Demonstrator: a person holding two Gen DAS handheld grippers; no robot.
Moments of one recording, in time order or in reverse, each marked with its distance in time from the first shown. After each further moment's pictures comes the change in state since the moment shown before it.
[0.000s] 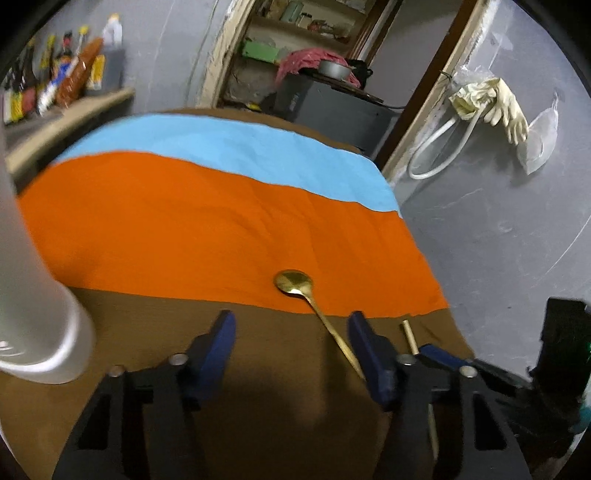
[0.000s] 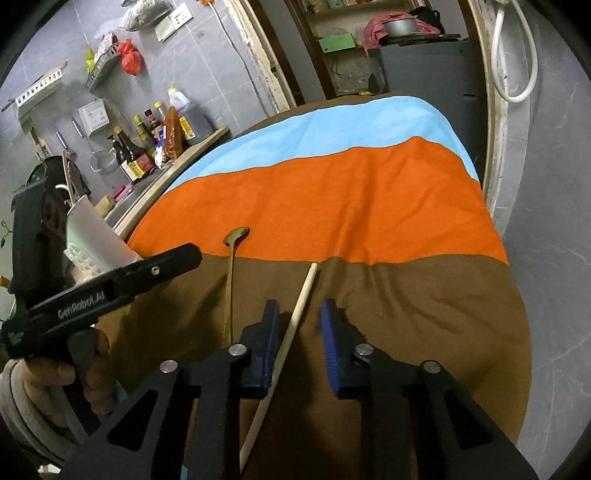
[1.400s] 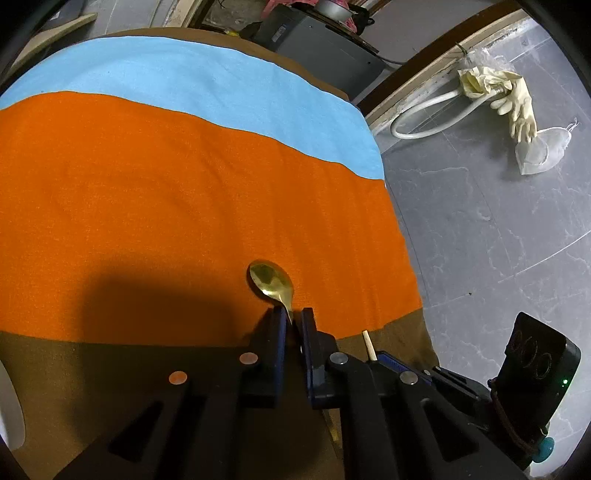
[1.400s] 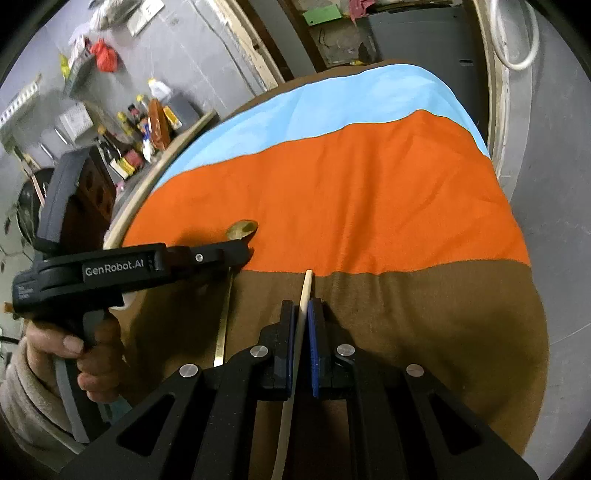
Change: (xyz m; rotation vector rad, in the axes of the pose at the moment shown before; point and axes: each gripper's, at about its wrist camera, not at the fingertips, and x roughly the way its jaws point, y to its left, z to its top) left arm 0.067 -0.003 0.033 -0.091 0.289 -0.187; right arm 0.032 -0.005 0.017 0.070 0.128 0.007
